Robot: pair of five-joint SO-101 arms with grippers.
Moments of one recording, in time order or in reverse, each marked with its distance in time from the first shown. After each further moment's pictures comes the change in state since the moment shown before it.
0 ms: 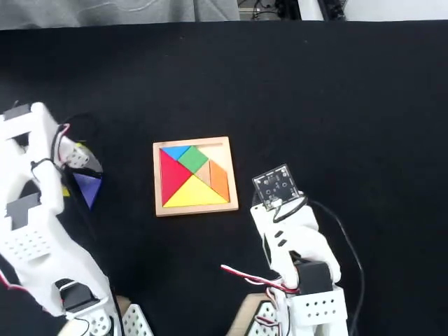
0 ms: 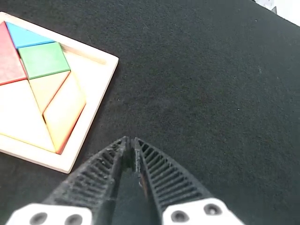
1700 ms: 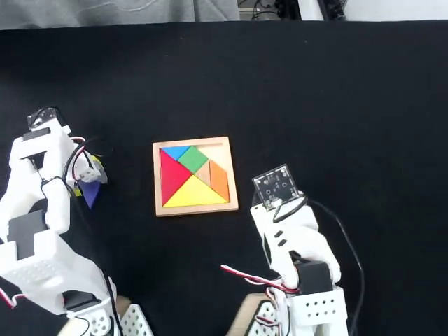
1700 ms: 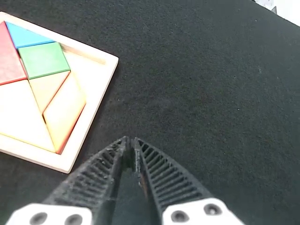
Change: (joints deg) left arm 3.8 -12.6 23.6 -21.9 -8.0; right arm 0.0 0.0 0.0 0.0 0.0
